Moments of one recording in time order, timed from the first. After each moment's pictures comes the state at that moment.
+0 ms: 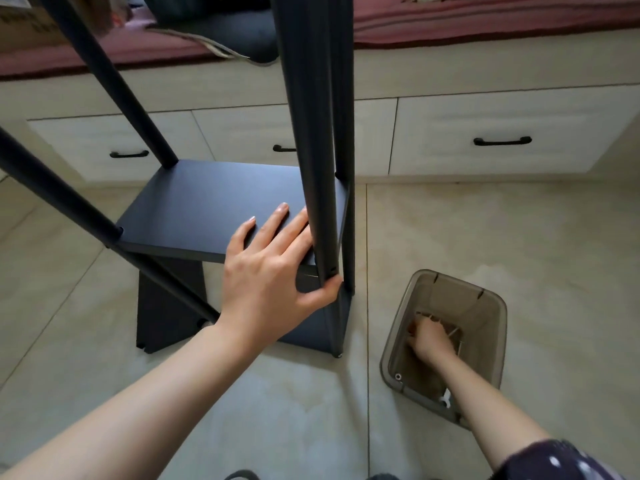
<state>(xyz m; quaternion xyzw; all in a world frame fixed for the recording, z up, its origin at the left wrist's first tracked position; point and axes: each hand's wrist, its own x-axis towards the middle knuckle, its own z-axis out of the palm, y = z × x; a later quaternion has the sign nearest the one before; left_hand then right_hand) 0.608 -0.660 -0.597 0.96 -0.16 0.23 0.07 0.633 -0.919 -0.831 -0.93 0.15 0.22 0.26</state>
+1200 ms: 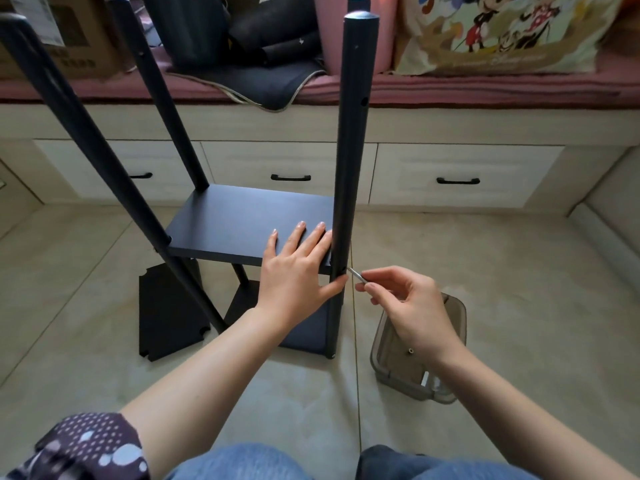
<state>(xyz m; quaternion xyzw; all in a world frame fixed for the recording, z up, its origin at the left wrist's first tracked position) 0.606 -0.656 -0.595 0.97 -0.16 0.16 0.07 0.538 -0.839 -0.572 -0.80 -0.02 -0.07 0.59</state>
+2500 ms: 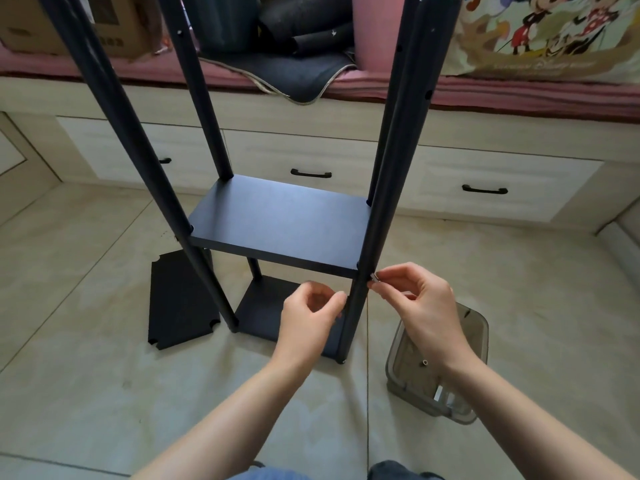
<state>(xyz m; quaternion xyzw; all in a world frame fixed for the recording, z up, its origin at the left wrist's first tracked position) 0.557 -0.653 -0.617 0.75 0.09 0.02 0.65 0.562 -0.822 -0.580 -0.82 -0.03 -0.10 0.56</state>
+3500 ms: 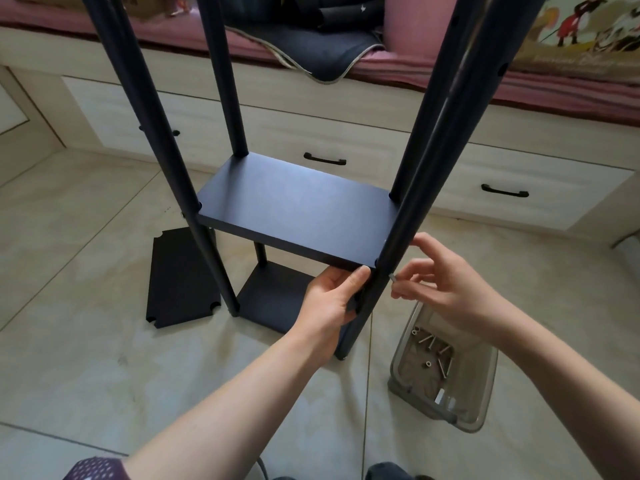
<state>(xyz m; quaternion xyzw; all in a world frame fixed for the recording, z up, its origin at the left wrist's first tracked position) 0.581 -0.664 -0.623 0.56 0.09 -0.13 0.82 0.600 -0.843 -0.557 -0.85 -0.20 0.10 0.48</state>
